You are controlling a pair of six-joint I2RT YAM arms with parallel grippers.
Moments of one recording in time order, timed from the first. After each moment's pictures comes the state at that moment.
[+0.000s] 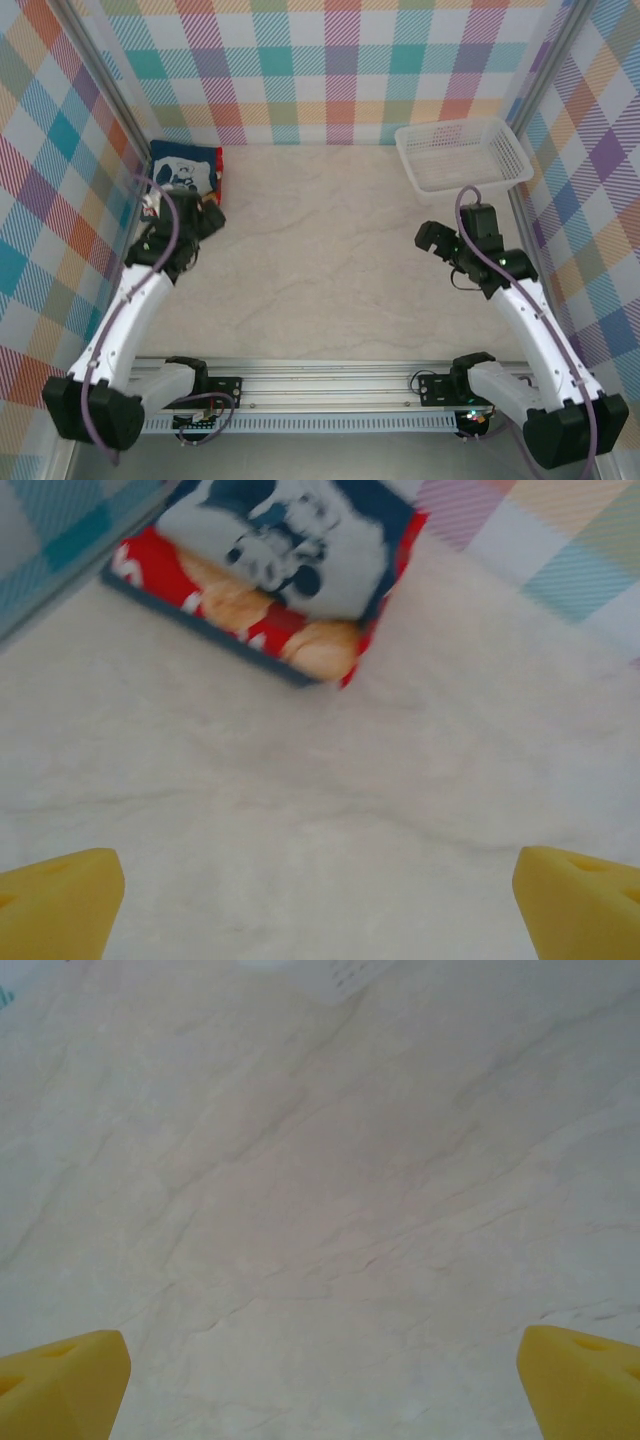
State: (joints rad) left arm -0.19 1.02 0.94 -0.66 -0.42 -0.61; right arm 0.23 0.91 0.88 -0.76 0.12 0.57
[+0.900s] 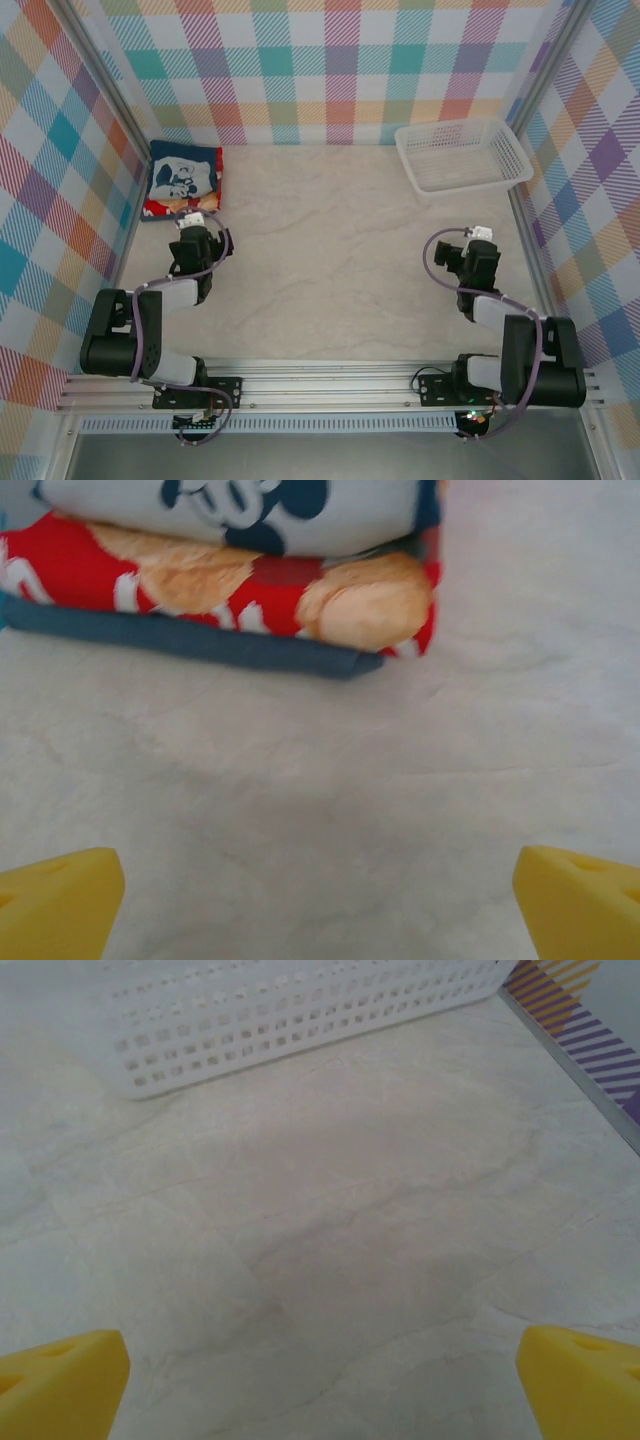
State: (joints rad) left arm -0.04 1.43 0.47 0.46 -0.27 -0.17; right arm -0.06 1.28 0.31 0.47 0.12 0.10
